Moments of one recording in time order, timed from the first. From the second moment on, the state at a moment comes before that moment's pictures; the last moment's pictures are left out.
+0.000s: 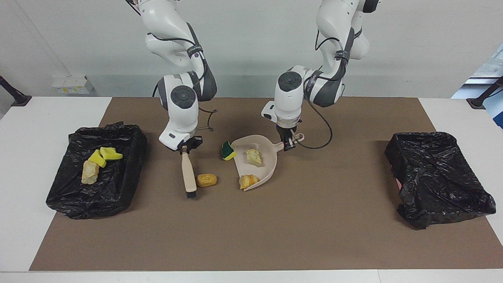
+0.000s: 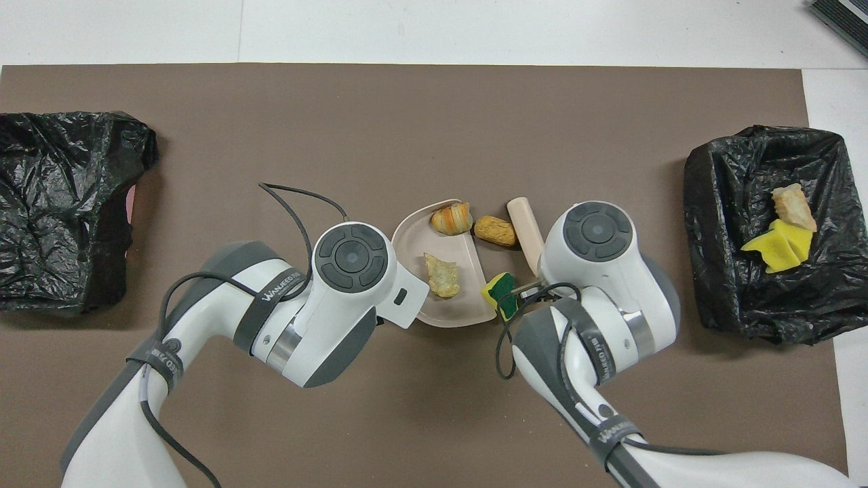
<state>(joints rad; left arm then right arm) -0.62 0.21 -0.02 -1.96 0.07 2.12 0.70 0.35 0.18 0.06 -2.08 -0.06 2.09 0.13</state>
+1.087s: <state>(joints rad) -0.62 0.21 -0.01 -1.96 0.07 2.13 0.71 0.40 0.12 0.05 -1.94 0.17 1.92 0.12</state>
